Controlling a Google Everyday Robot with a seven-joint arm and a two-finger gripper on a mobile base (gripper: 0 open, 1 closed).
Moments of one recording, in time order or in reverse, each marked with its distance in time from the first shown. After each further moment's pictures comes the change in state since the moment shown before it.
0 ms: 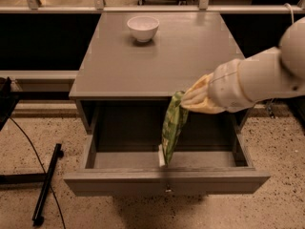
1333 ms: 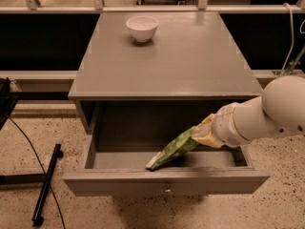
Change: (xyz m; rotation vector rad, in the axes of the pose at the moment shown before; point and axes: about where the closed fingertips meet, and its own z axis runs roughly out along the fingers) arm 0.097 0.054 0.054 -0.030 0.141 0.258
